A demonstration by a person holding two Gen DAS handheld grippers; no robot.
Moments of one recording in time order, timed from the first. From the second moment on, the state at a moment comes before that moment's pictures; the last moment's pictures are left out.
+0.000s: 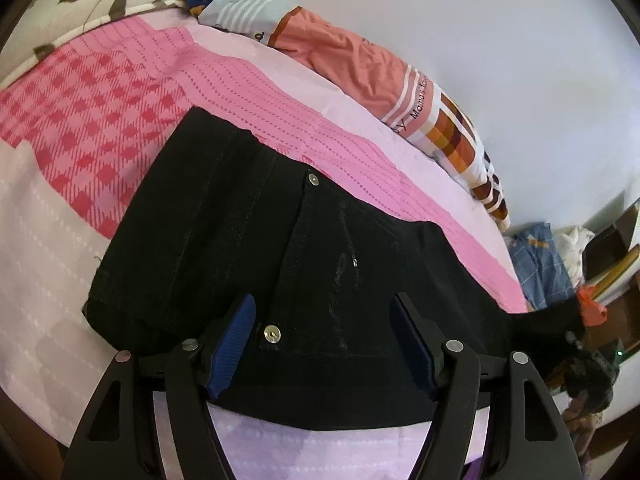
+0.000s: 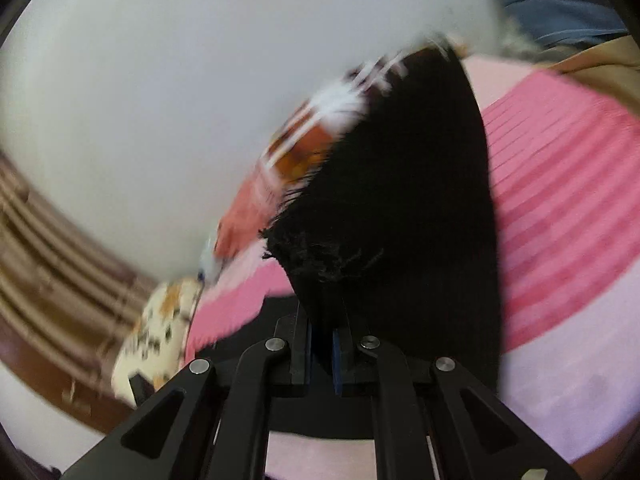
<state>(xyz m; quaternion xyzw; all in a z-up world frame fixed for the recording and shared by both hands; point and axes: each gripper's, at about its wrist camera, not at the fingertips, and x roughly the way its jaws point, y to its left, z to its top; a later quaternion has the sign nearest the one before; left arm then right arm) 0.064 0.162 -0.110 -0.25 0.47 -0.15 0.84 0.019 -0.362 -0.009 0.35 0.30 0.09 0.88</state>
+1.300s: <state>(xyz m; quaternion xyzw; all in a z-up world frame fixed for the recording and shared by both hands) 0.041 0.095 -0.108 -0.13 0.49 -0.22 0.83 0.065 -0.199 -0.079 0.25 0.41 0.29 0.83</state>
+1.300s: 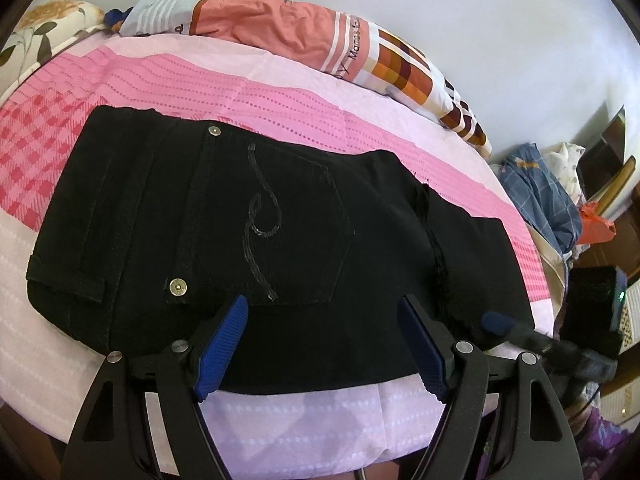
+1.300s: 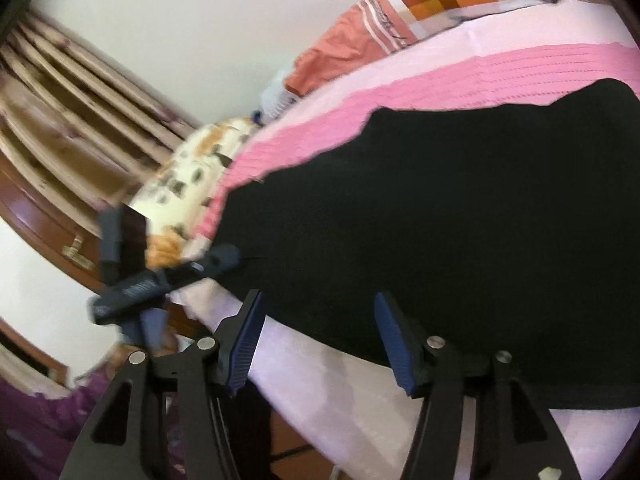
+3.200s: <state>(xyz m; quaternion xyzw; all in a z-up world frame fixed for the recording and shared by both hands) 0.047 0.147 -0.078 -0.08 0.45 -0.19 0.87 0.139 -0.163 -0.049 0.19 0.43 0.27 0.84</state>
